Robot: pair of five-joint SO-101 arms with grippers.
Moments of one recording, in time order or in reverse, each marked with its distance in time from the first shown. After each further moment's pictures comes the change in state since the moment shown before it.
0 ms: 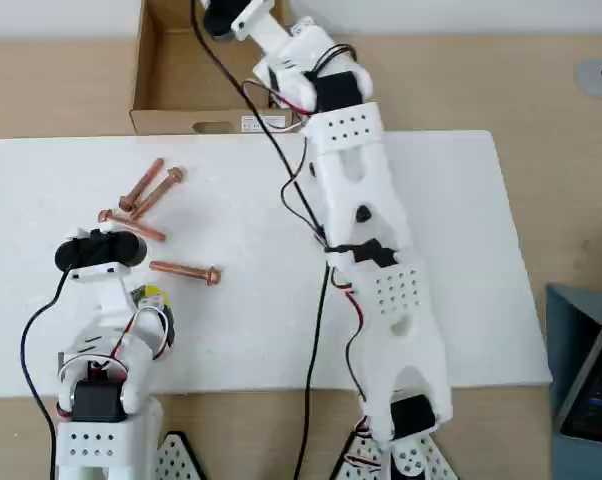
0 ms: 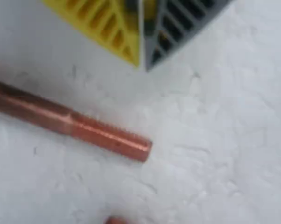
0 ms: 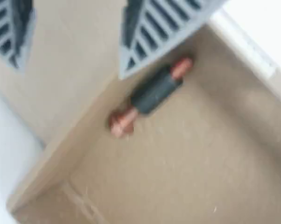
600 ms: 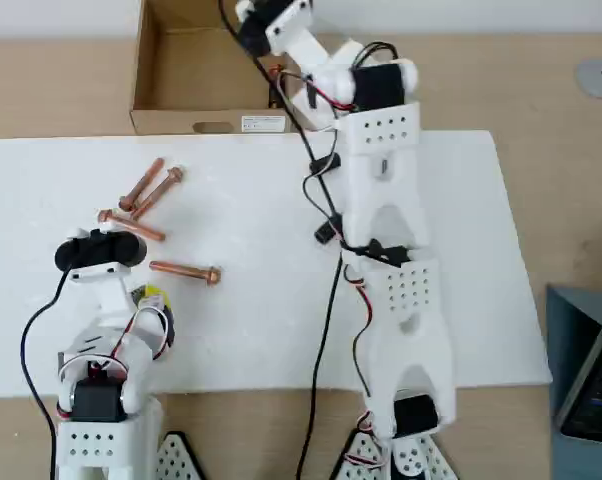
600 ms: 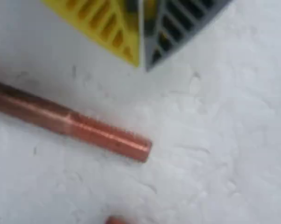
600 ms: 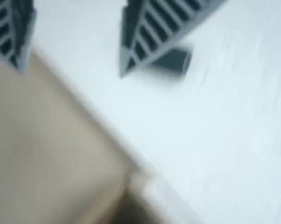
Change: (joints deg) left arm 0.0 0.0 0.0 0.0 0.0; right arm 4.4 0.0 -15.3 36.8 0.0
